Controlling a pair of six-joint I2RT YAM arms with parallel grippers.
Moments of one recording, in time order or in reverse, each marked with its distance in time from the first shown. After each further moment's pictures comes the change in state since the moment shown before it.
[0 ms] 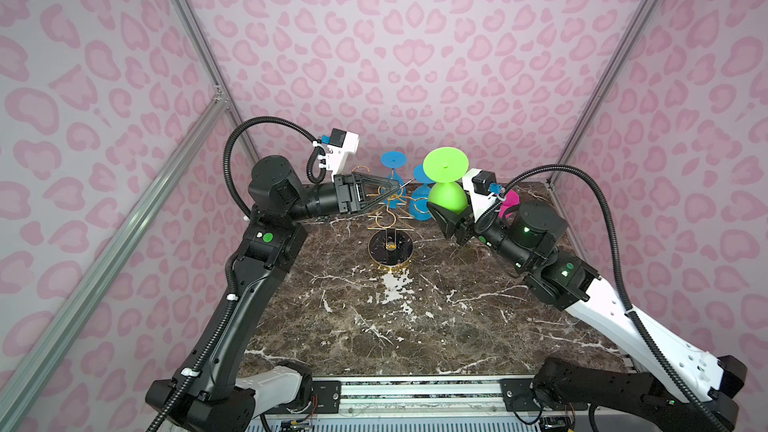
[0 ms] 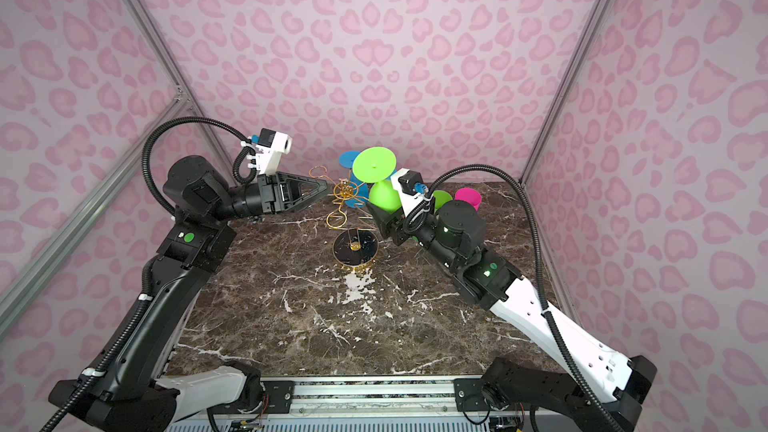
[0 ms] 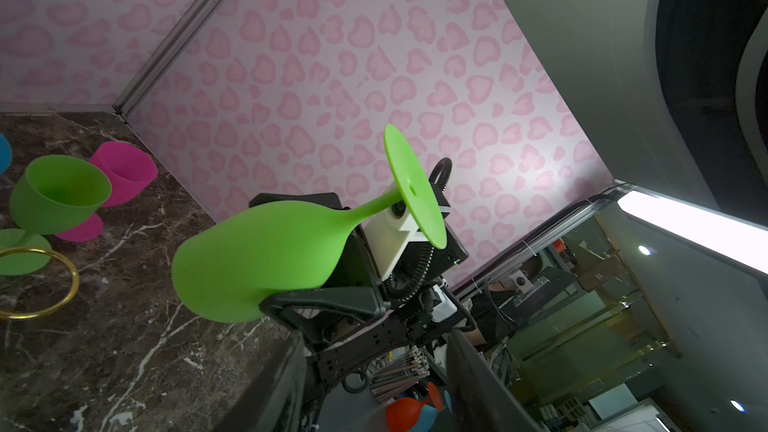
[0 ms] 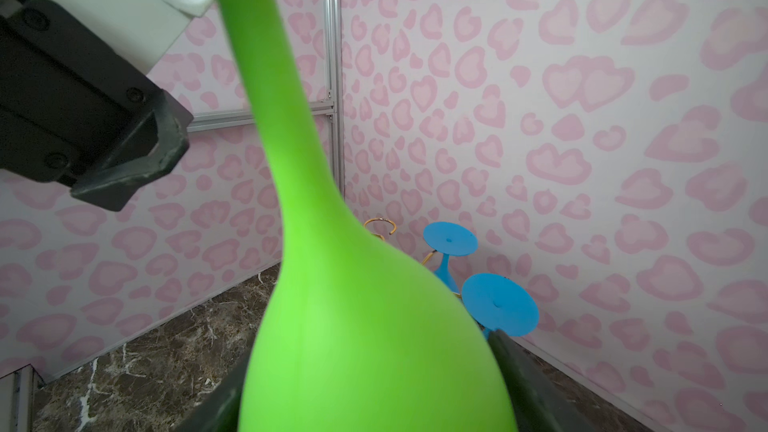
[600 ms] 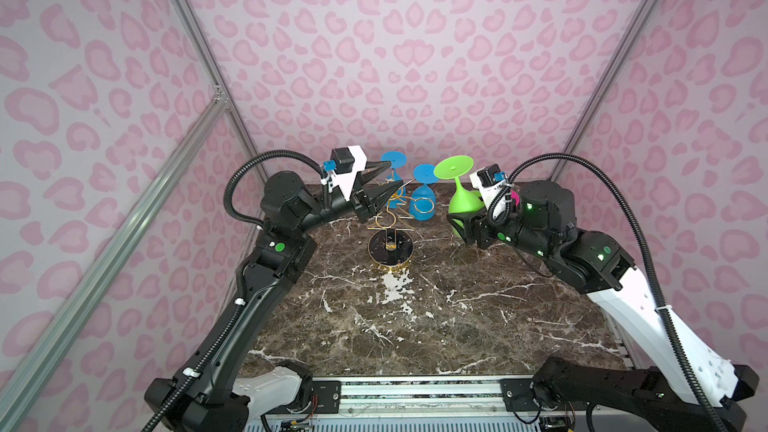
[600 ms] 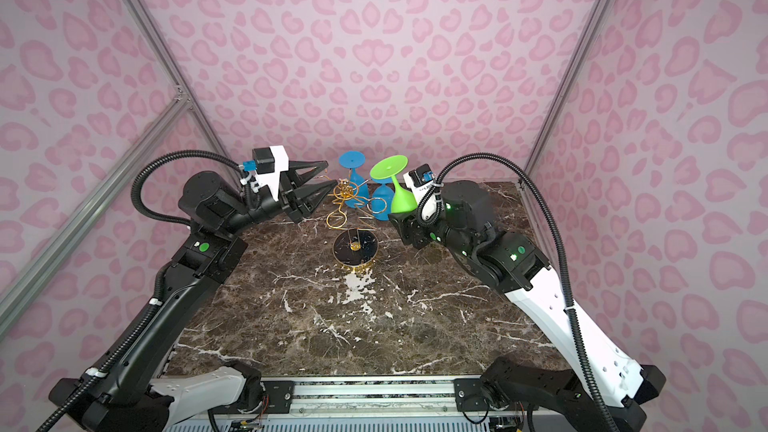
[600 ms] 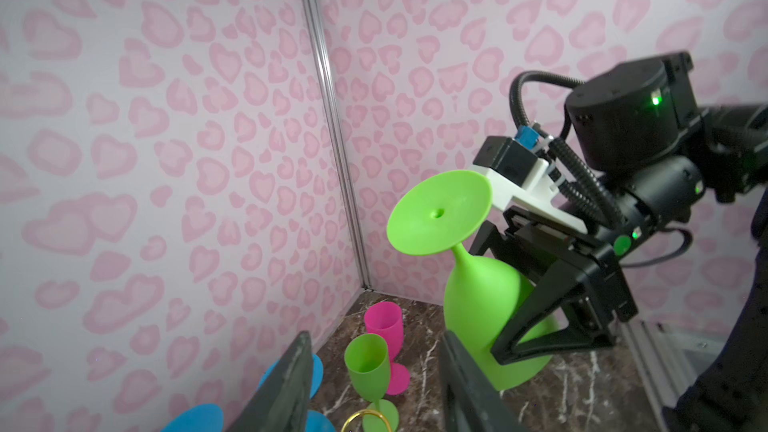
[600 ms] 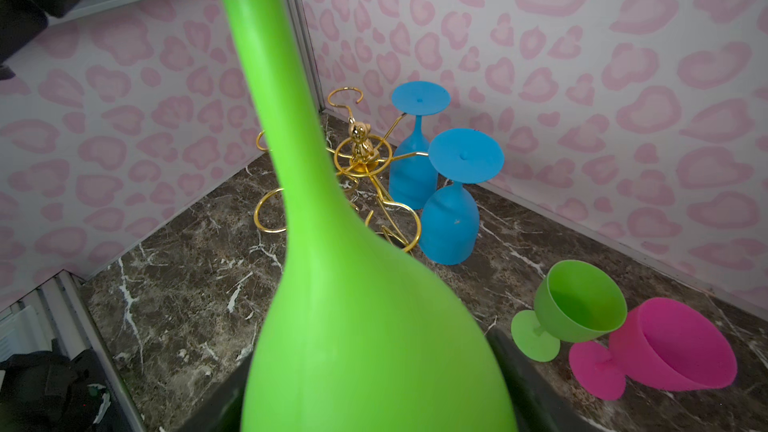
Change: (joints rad) left arm -0.077 -0.016 -0.129 0.141 -0.306 1.138; right arm -0.069 0.082 0.261 -0.583 -0.030 0.093
